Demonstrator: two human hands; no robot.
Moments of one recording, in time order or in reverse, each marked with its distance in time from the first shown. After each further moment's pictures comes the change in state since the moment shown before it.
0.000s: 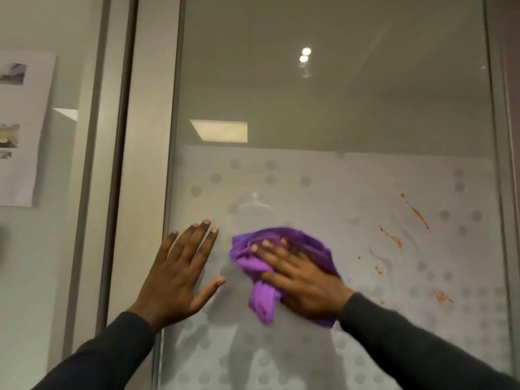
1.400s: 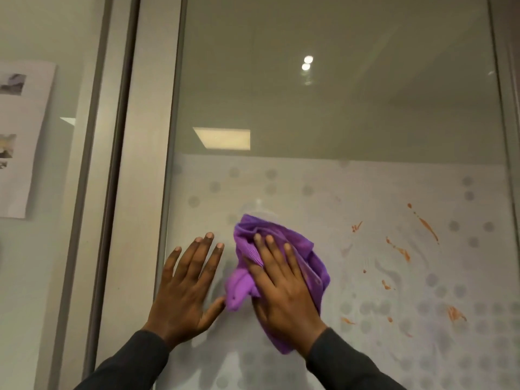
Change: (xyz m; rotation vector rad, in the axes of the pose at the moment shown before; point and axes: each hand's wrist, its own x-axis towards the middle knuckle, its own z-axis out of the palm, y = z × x) left_hand 0.004 0.016 0.031 -0.016 -0.004 -0.050; right_hand 0.038 -0.044 0.027 0.046 0.251 0.476
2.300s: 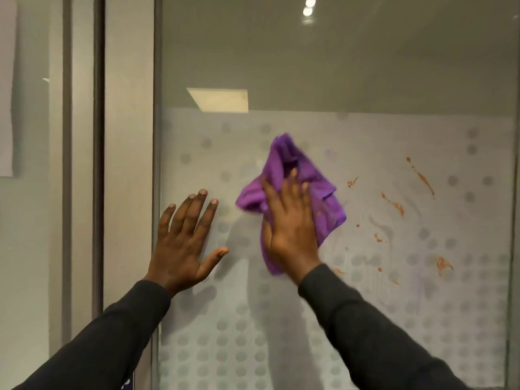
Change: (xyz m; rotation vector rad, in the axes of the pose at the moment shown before) left_hand 0.001 0.003 -0.004 0.061 0.041 -0.018; right_hand 0.025 0.016 -0.016 0.062 0.089 0.254
